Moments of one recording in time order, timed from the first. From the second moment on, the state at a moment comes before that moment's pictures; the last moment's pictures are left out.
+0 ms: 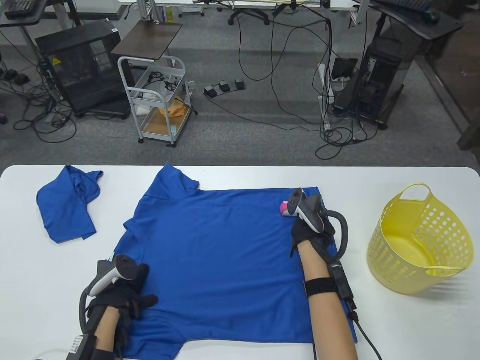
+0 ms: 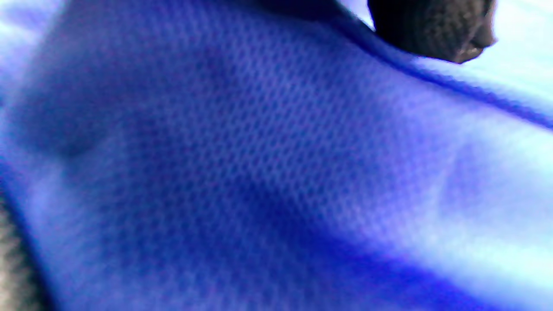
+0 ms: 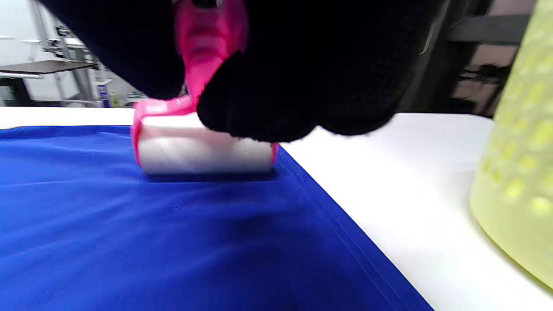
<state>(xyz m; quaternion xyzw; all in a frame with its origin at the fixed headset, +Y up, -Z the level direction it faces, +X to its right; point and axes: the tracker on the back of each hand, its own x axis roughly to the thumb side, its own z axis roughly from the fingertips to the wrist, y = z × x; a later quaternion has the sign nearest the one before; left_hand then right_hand) -0.324 -0.782 -0.356 -0.37 0.09 0.13 0.92 0.153 -0.663 -0.452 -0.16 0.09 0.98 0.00</state>
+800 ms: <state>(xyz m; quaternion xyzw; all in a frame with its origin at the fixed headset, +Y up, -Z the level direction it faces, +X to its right) -0.323 -0.783 -0.355 -0.37 0.09 0.13 0.92 0.079 -0.678 -0.449 -0.13 0.11 0.98 0.01</state>
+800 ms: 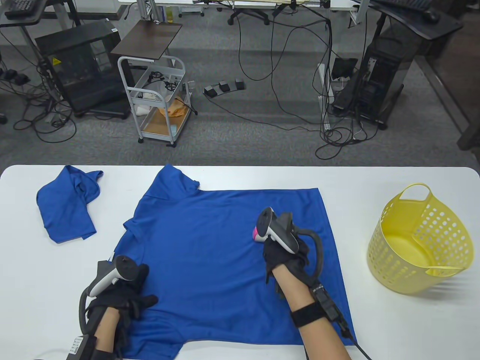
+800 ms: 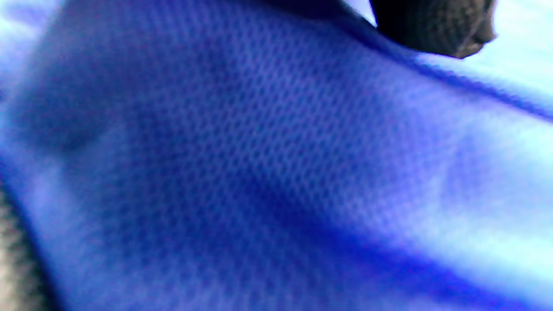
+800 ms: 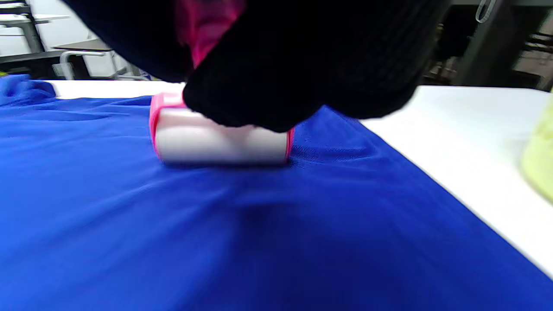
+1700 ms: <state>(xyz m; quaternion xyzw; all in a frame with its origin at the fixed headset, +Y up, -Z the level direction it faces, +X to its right) -0.322 -0.784 -0.355 -0.37 0.09 0.12 0.92 0.038 -0.639 -0.322 0.02 0.13 0.99 0.01</state>
